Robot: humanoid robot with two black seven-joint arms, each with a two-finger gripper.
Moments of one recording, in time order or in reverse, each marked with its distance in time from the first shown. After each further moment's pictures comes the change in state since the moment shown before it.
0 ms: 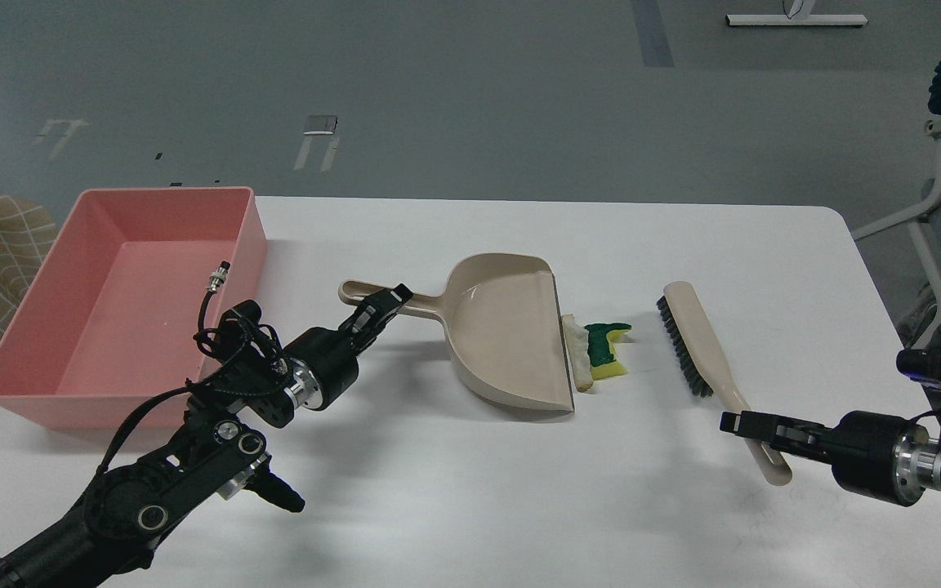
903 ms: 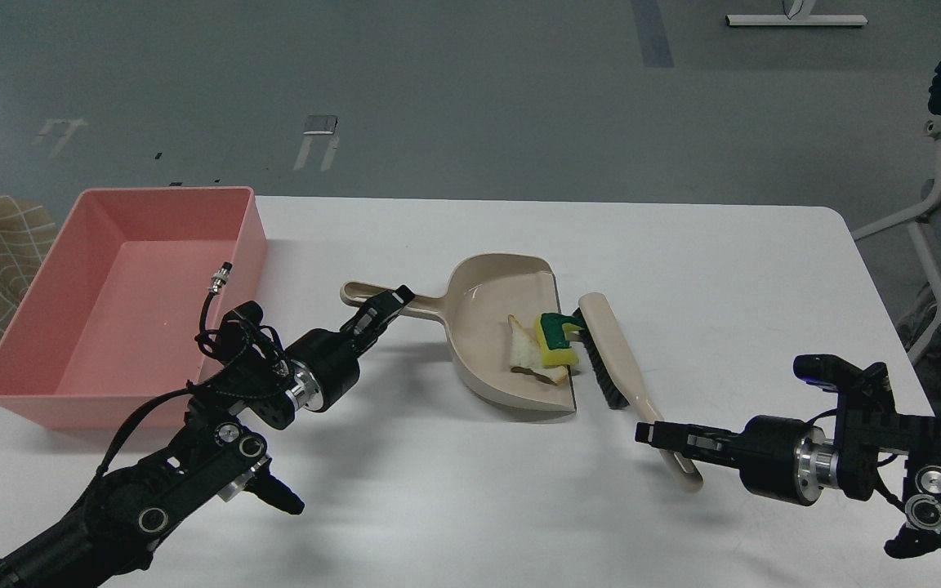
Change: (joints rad) left arm 0.000 0.002 0.008 -0.002 0.011 -0.006 -0.008; right arm 0.038 0.231 -0.038 -0.022 -0.043 0.024 -0.041
